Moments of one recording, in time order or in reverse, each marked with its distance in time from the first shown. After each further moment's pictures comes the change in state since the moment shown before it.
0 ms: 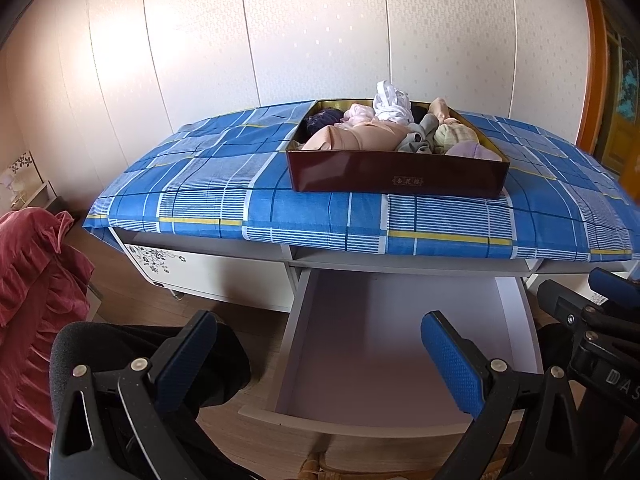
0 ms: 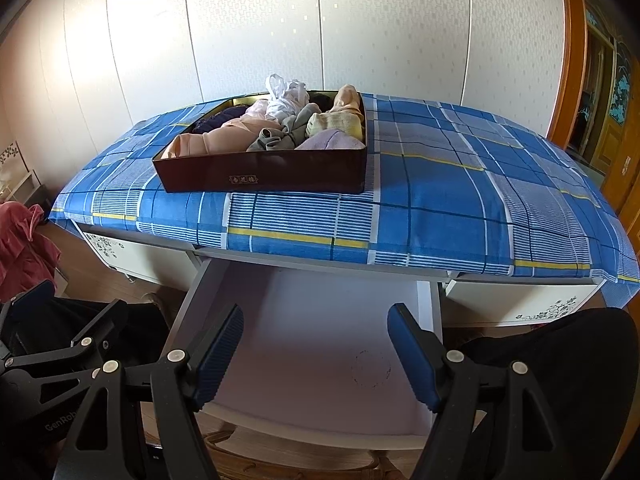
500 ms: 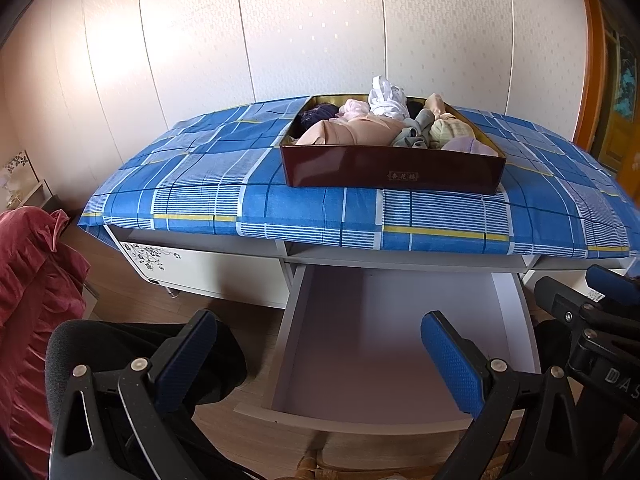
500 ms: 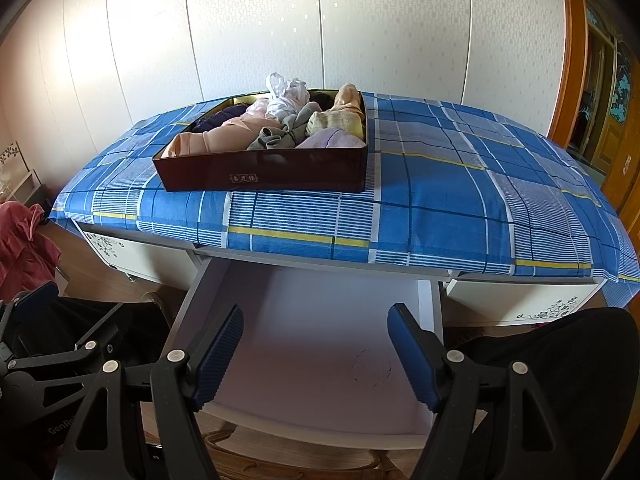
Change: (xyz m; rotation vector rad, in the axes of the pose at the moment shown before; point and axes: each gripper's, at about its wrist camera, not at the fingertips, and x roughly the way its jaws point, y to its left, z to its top) left arm 0.003 -0.002 -0.001 0.003 0.016 -0.014; right arm 0.001 0.001 0.000 0.000 0.003 0.001
